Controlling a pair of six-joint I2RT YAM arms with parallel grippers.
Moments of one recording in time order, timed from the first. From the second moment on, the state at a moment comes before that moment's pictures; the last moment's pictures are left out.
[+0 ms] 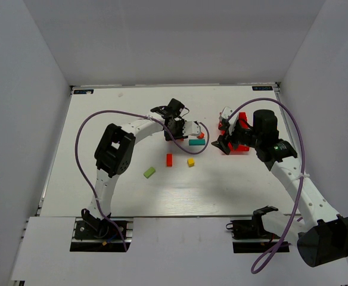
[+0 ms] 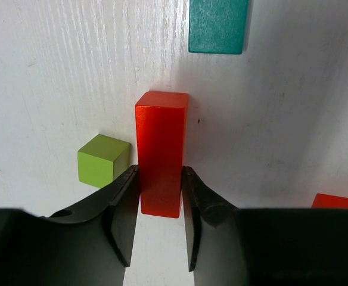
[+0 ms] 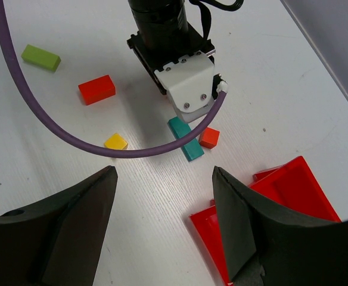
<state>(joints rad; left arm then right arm) -0.61 2.19 1.71 -0.63 0.16 0.97 0.30 1.04 0.92 -0.37 -0.65 -0.56</state>
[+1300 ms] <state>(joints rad) -0.60 1.93 1.55 -0.57 0.19 0.92 0.30 1.04 0.92 -0.37 -0.65 -0.56</state>
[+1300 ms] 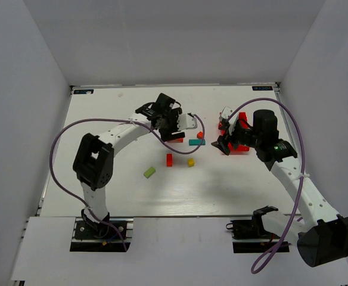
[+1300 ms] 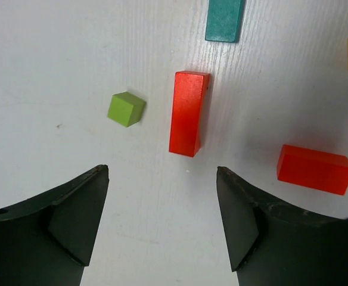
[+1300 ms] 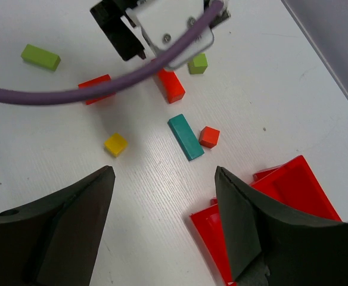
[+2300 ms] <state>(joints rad) -0.57 2.20 1.95 -0.70 -0.17 -0.11 0.30 1.06 0.92 -0.35 -0.53 -0.49</state>
